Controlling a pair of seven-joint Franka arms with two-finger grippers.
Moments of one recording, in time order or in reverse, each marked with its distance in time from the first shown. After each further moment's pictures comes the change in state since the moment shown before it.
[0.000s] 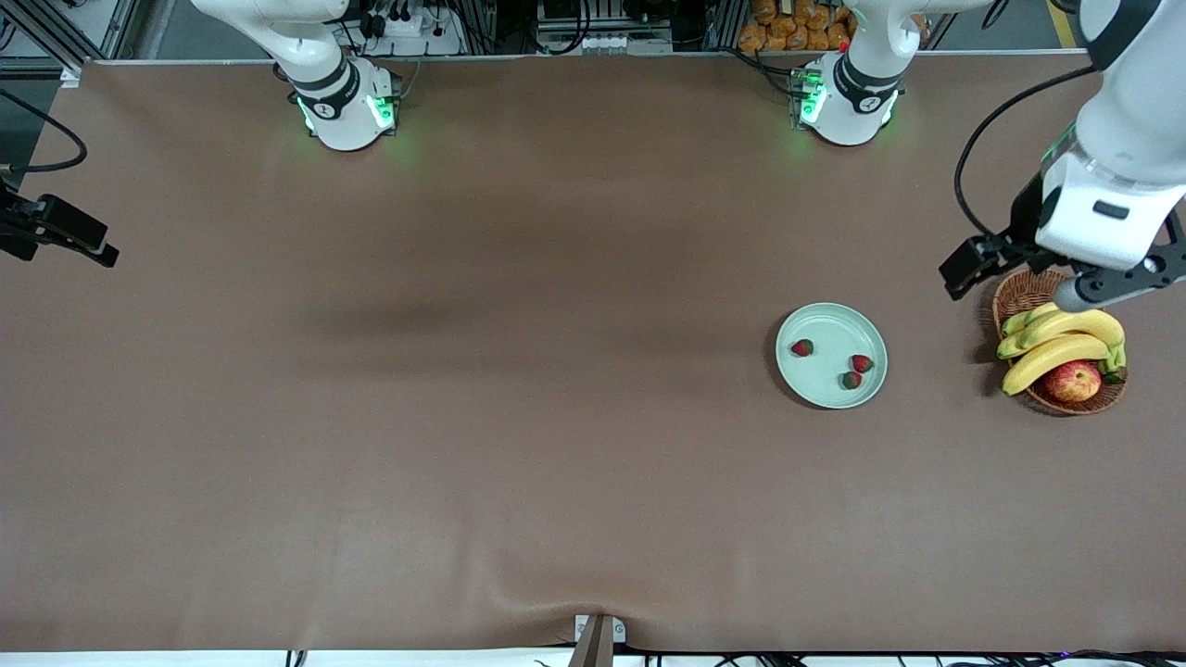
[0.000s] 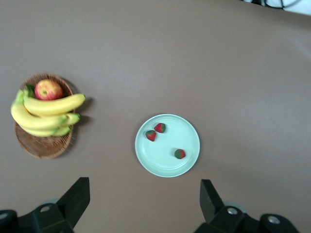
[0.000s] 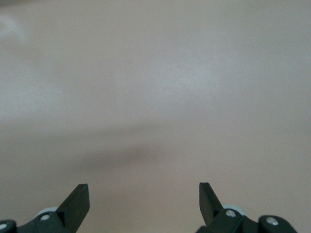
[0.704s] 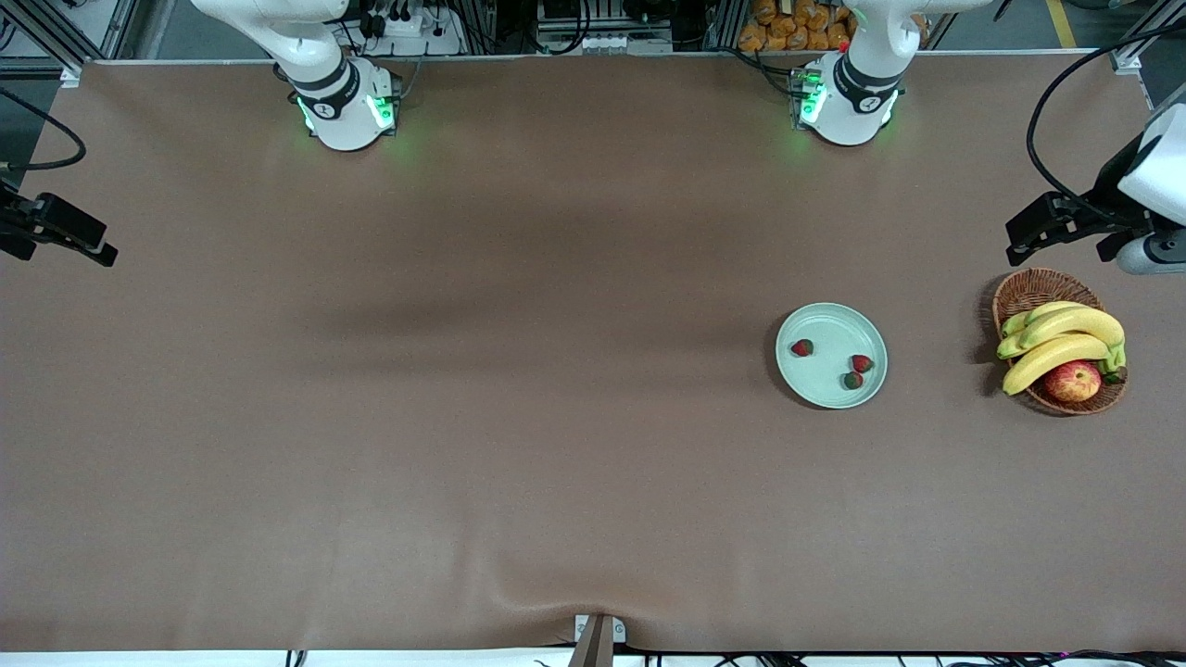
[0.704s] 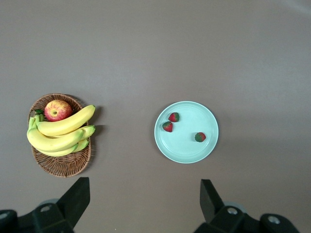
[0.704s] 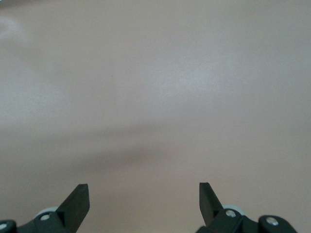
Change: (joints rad) left arm 0.001 -0.065 0.124 -0.058 -0.085 -0.013 0.336; right arm 0.000 0.001 0.002 0.006 0.000 -0.002 0.000
